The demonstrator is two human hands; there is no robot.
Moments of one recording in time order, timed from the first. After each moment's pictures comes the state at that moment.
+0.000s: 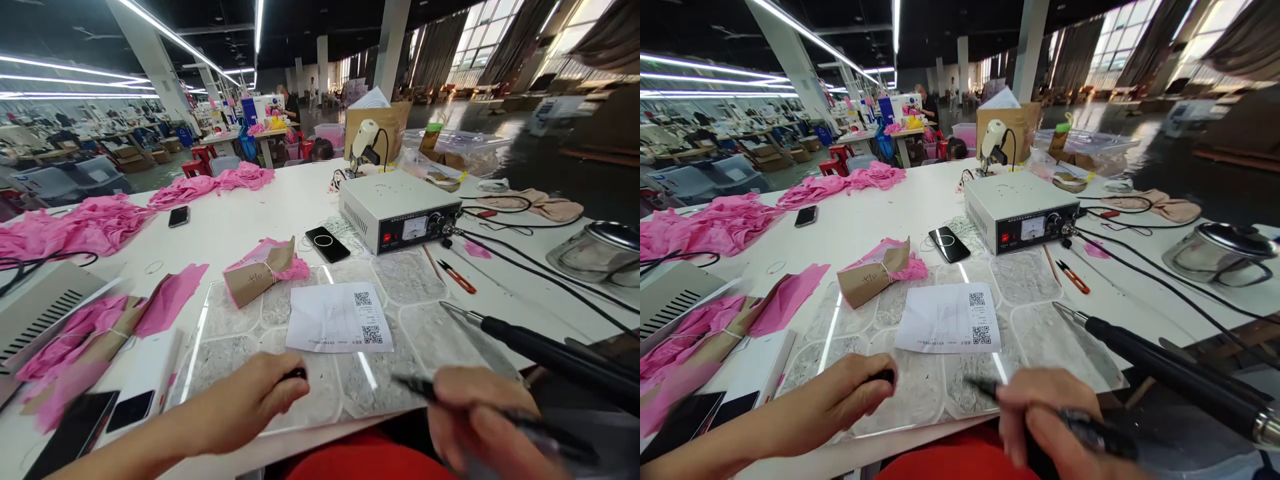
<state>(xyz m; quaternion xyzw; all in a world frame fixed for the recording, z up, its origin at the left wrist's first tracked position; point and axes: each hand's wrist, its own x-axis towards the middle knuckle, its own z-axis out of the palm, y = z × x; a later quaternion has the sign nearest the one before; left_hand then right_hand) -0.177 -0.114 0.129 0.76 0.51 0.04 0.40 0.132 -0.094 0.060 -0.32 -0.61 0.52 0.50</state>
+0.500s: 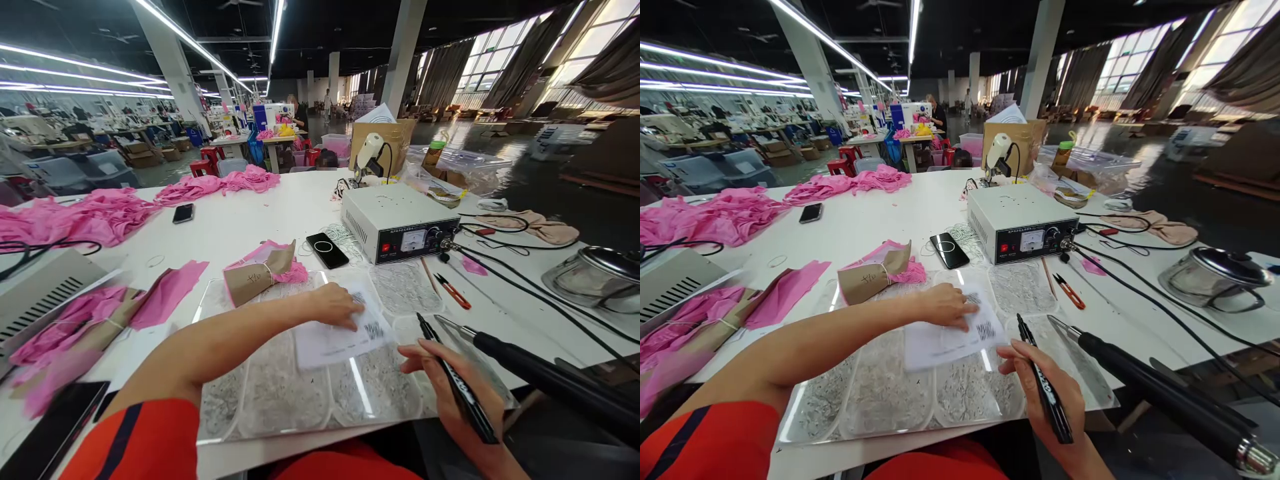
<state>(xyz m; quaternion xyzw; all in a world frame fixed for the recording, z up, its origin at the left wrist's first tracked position) -0.089 0.044 0.043 0.93 0.34 -0.13 0.01 0.125 -0.077 0.015 -0.42 -0.71 0.16 0.54</state>
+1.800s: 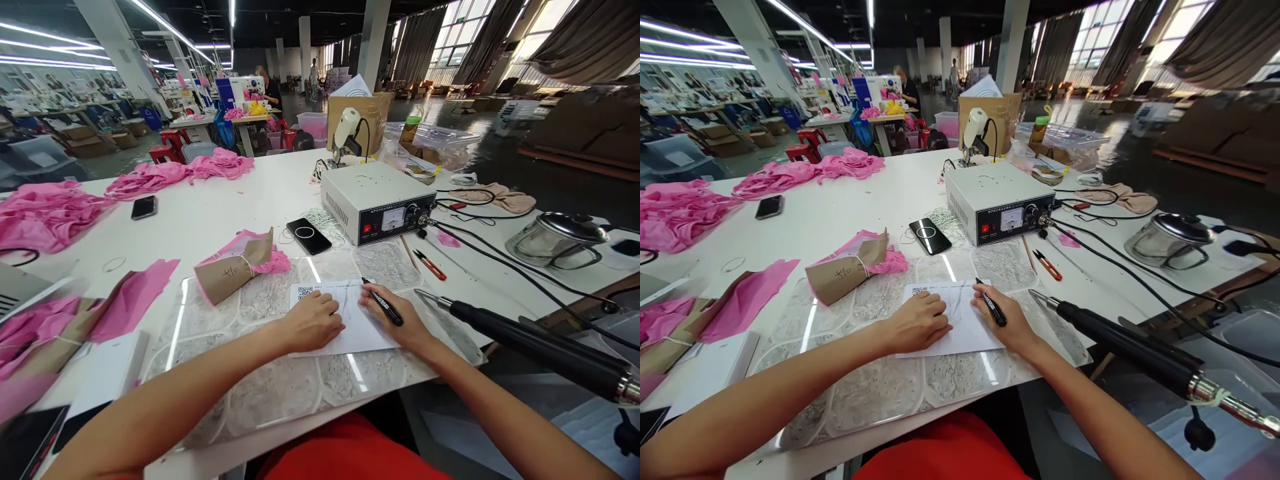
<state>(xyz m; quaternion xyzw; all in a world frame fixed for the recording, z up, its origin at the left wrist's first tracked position) -0.101 -0.013 0.029 0.95 0.30 0.01 -0.01 0.121 -0.004 -0.017 -0.47 -0.73 0.34 0.36</state>
